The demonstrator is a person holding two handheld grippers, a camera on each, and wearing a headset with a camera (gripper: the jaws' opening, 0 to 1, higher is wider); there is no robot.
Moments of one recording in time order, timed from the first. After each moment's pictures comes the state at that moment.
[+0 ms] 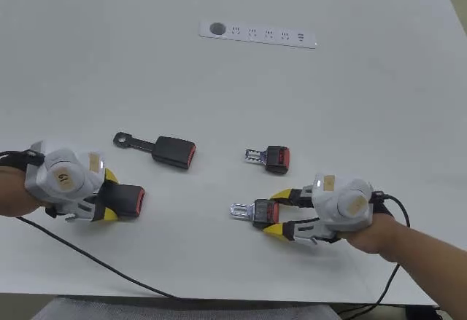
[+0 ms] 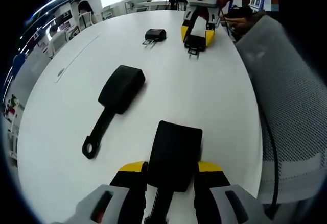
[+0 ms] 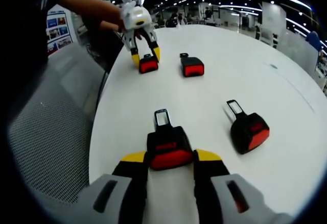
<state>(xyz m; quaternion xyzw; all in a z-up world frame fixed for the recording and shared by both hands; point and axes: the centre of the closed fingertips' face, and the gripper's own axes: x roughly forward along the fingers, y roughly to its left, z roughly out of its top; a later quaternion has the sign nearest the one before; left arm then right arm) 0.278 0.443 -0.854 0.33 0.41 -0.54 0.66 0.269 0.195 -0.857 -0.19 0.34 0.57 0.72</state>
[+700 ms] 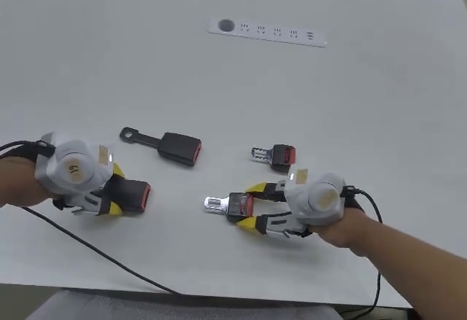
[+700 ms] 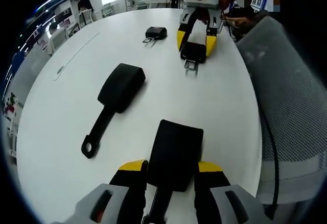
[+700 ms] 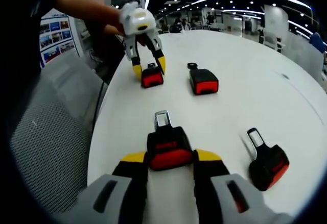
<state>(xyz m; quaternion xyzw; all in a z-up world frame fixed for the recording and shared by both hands) 0.279 0.444 -0.855 0.33 0.42 -0.53 0.66 0.273 0.255 -0.857 -0.17 0.32 0.59 0.72</state>
